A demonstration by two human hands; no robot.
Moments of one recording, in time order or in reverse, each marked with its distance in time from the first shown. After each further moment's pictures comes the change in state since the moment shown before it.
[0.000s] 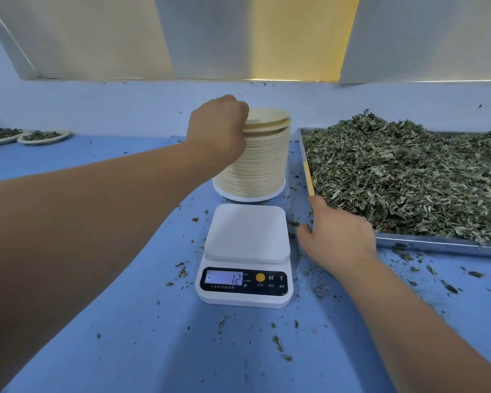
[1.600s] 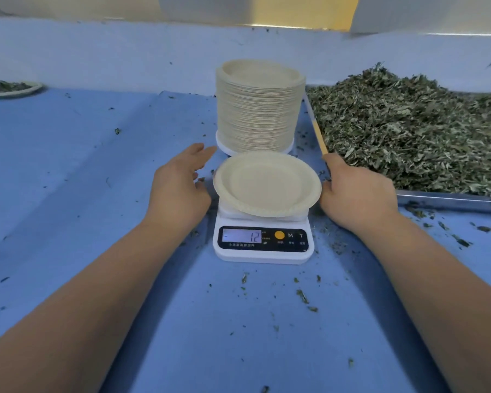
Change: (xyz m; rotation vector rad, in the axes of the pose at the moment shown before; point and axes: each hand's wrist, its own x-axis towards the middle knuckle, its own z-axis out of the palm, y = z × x) left_hand -0.169 -0.047 0.057 -0.790 -0.043 -0.341; right_hand 0.000 -0.001 -0.002 -0.036 -0.028 0.018
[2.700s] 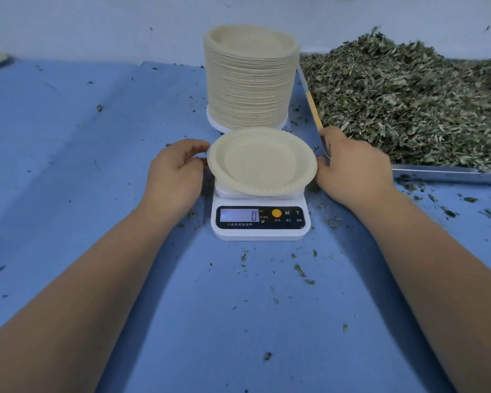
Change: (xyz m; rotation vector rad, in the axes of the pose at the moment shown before) left_hand -0.008 0.010 -0.006 -0.265 -0.122 -0.300; right_hand 0.000 0.000 0.000 0.078 0.018 0.045
